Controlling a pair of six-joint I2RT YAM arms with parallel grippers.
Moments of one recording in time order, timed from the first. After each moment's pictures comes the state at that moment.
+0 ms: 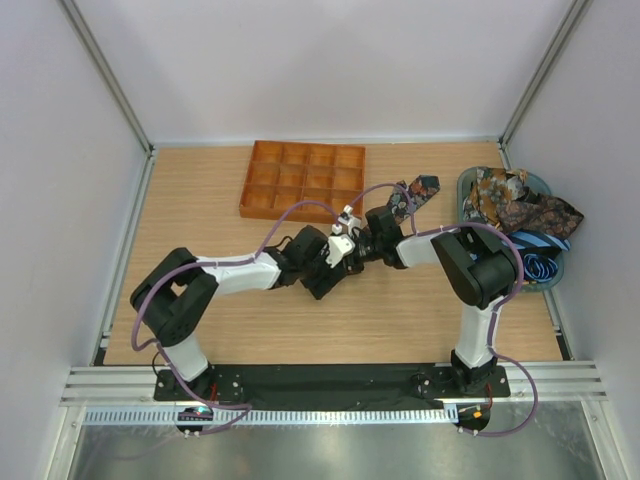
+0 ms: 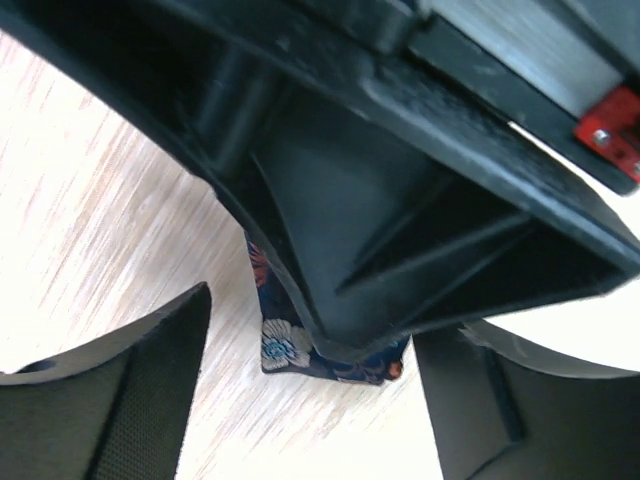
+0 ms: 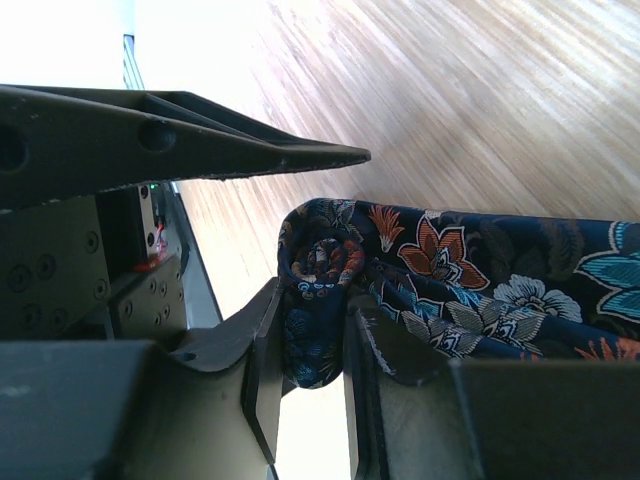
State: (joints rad) left arm -0.81 1.71 0.91 -0.10 0.06 0.16; right arm 0.50 1.92 0.87 0.30 -0.88 0.53
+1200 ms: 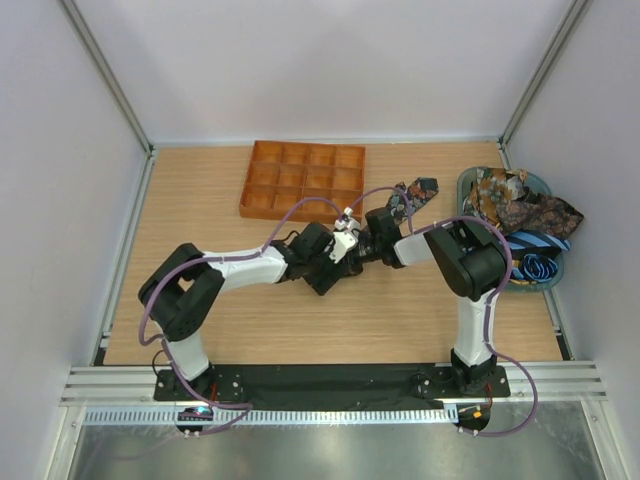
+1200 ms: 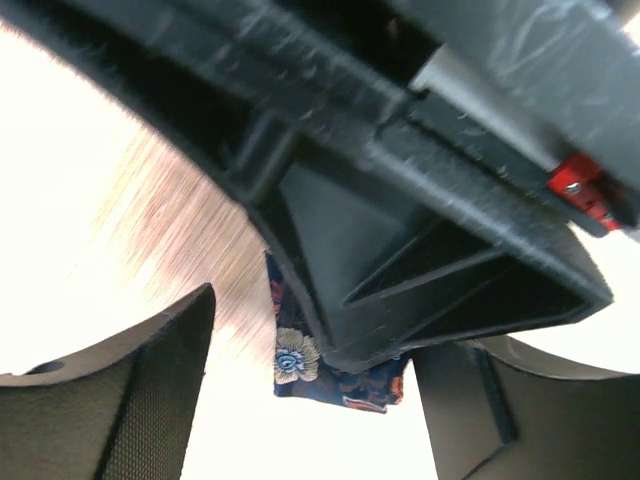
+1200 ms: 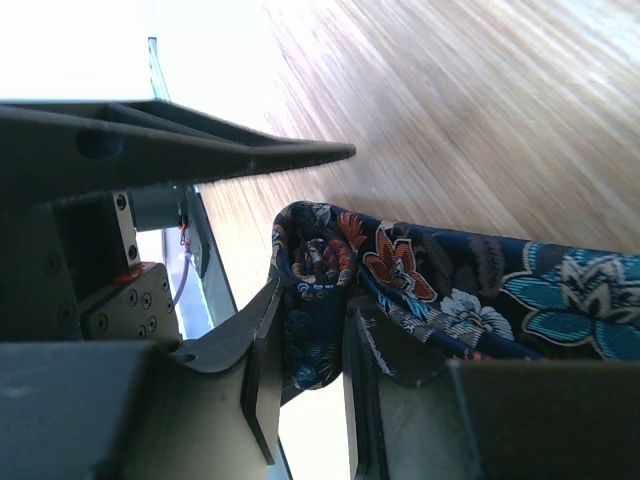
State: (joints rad) left arm -0.81 1.76 0.99 -0.17 0.02 0.12; right arm 0.48 2.00 0.89 0.34 -0.95 0.60
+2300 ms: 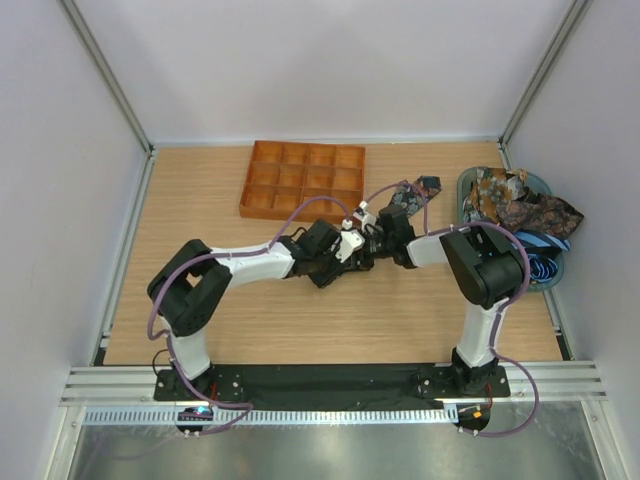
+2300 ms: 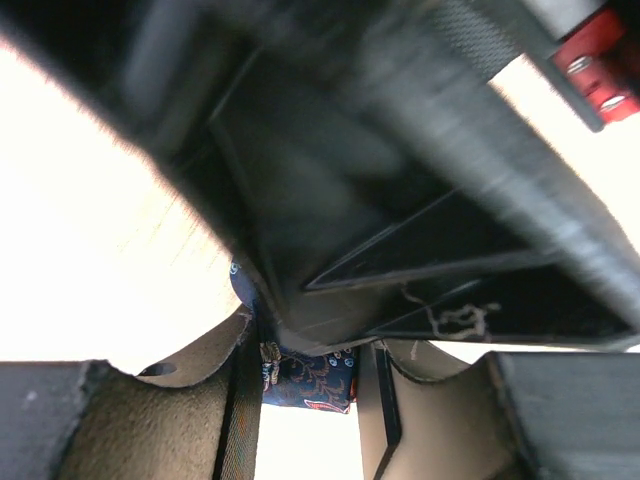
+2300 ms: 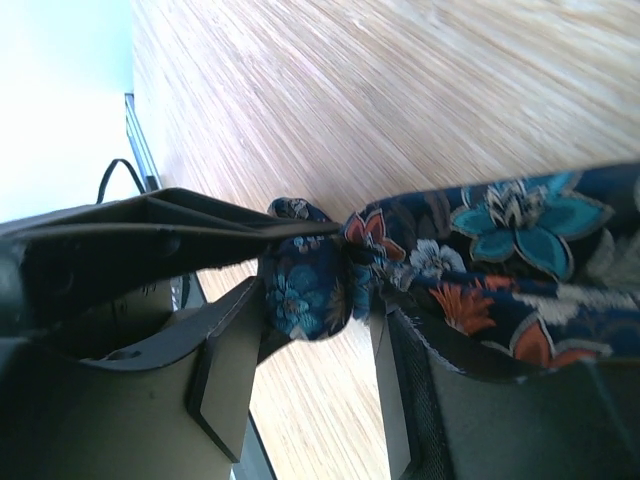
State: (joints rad) left arm -0.82 1.82 1.08 -0.24 0.07 0.12; right arm 0.42 1.90 0.83 0.34 -0.85 0.59
